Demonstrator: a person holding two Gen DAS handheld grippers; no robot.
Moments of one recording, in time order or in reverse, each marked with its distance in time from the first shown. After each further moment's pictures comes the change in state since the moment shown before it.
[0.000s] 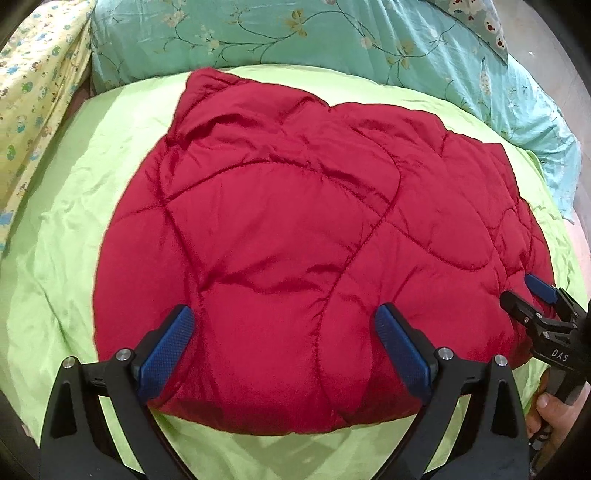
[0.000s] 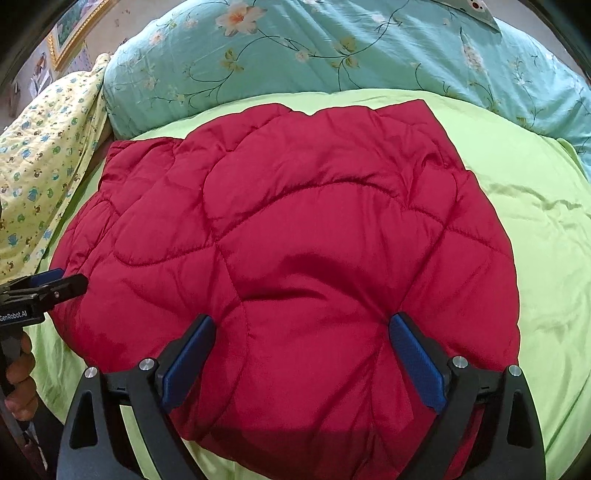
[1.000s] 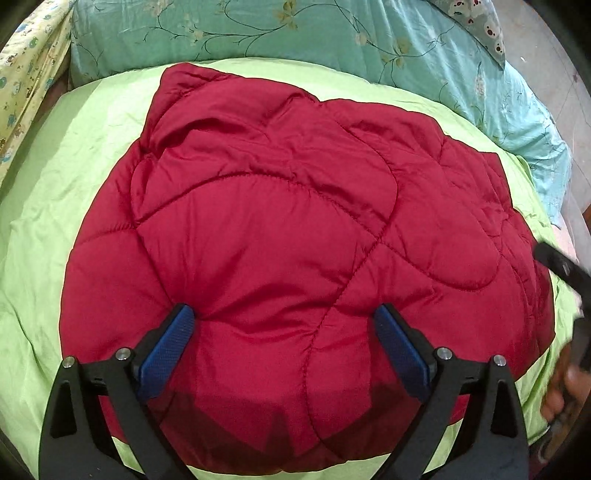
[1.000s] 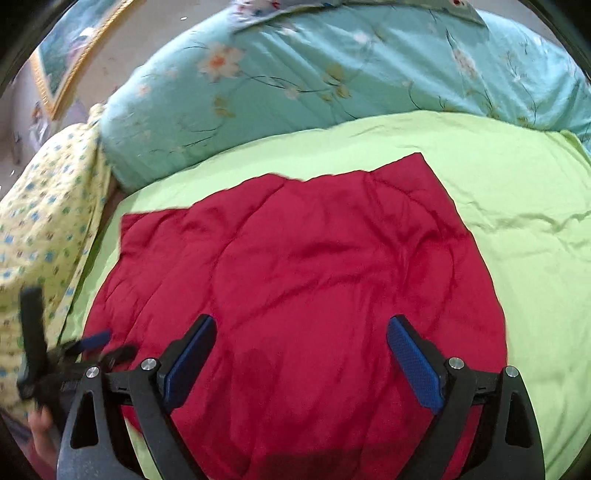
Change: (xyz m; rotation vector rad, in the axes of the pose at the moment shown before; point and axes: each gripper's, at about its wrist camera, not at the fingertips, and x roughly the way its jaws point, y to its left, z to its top) left arm 0.021 0.003 0.014 -0.011 0.023 -0.092; right arm -0.020 -0.011 0.044 0.099 -0.075 0.092
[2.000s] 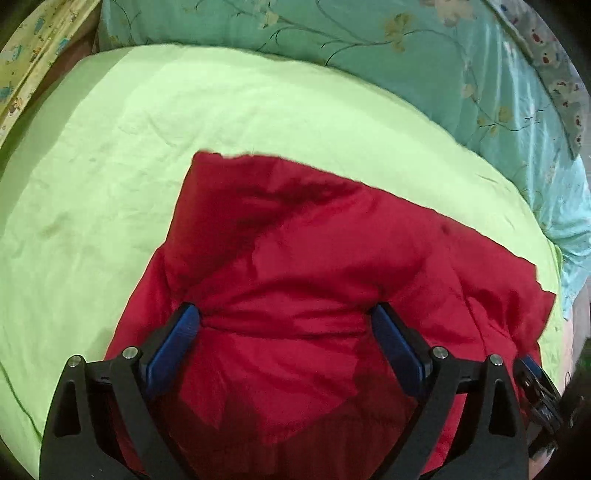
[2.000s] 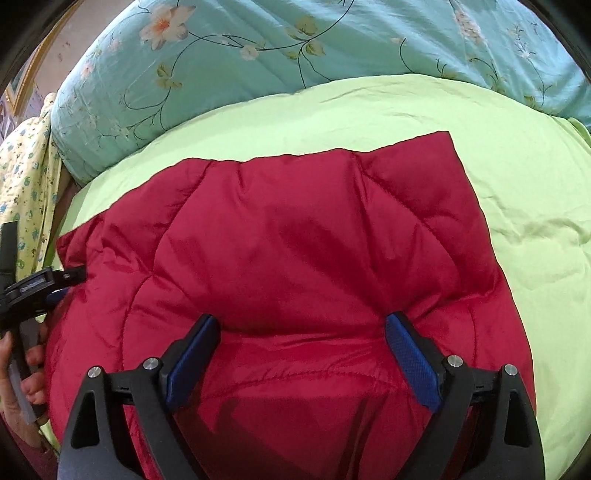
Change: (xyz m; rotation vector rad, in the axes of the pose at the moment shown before) left arm 0.068 0.066 0.108 -0.235 0.031 0.028; right arm 0.100 -0.036 0.043 0.042 0.123 -0.107
